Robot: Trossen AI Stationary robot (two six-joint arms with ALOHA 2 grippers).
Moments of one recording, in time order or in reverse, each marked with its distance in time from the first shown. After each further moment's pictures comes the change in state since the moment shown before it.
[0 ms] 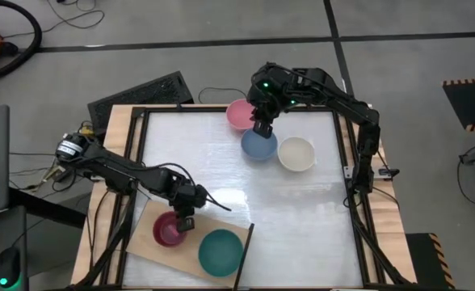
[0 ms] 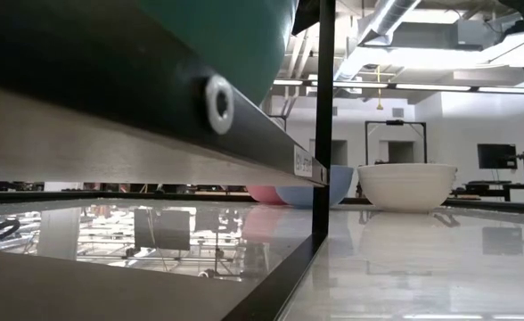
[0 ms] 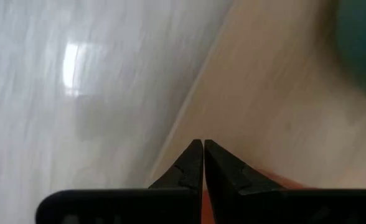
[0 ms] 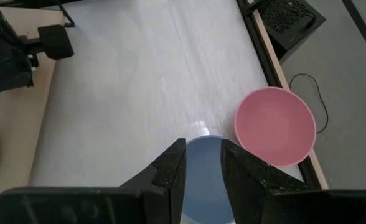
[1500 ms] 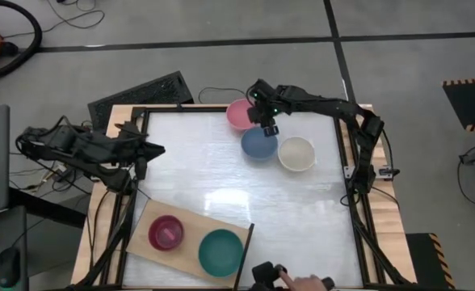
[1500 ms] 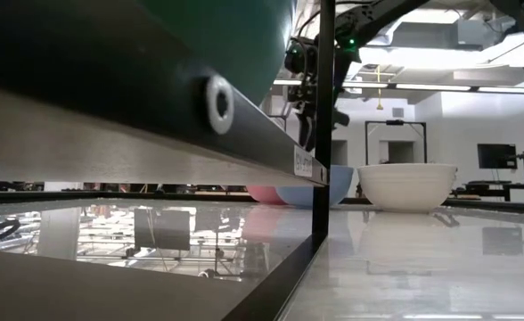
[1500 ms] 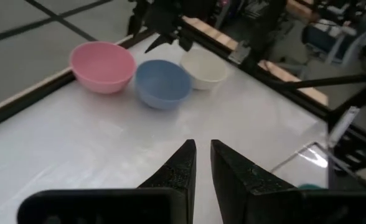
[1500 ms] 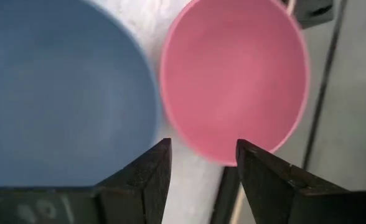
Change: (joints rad) left arm -0.007 -0.720 0.215 -0.249 -0.691 -0.147; right arm -0.232 0.001 -0.758 0.597 0.097 -0.814
